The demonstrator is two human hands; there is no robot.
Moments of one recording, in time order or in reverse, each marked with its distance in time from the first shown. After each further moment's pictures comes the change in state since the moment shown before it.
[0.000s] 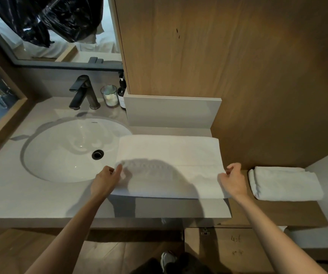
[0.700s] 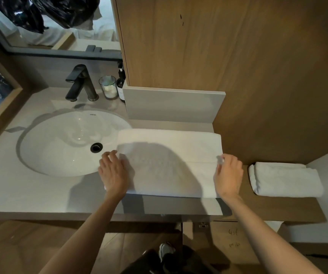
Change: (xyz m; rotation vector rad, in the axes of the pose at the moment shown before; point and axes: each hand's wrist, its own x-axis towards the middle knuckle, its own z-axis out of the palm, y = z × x) left_hand -0.009 0.023 0.042 0.155 0.438 0.180; right_hand 0.002 -0.001 0.031 -0.387 0.375 -0.377
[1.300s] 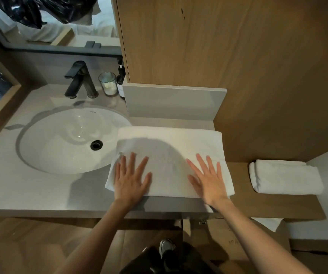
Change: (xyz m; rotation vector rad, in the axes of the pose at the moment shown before) left_hand -0.041 -0.004 0.012 0.197 -0.347 0.416; right_hand -0.028 -0.011 0.023 -0.223 -0.504 -0.390
